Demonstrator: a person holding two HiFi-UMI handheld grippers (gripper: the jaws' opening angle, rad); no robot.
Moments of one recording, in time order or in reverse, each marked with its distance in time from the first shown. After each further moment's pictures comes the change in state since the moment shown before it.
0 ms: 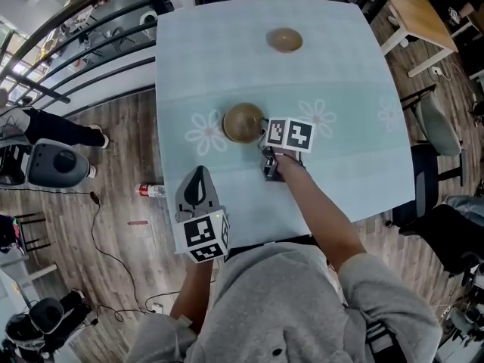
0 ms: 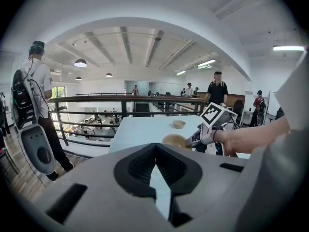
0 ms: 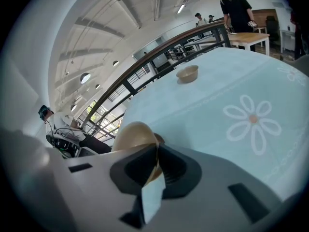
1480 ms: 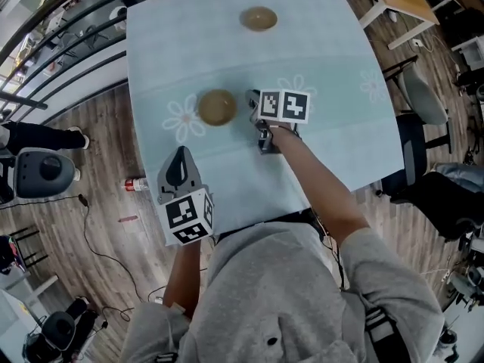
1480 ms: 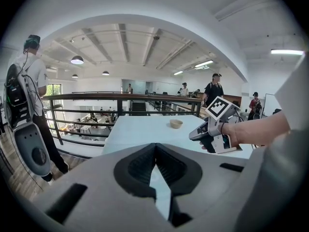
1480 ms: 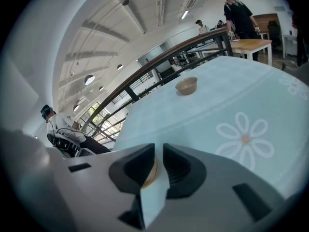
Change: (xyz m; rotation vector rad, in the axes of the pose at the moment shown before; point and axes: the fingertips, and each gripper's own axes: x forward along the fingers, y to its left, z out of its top) left arm 0.019 0.004 0.002 -0.007 -0.004 -0.050; right arm -0.014 -0.009 0.033 -0.044 -0.063 0.026
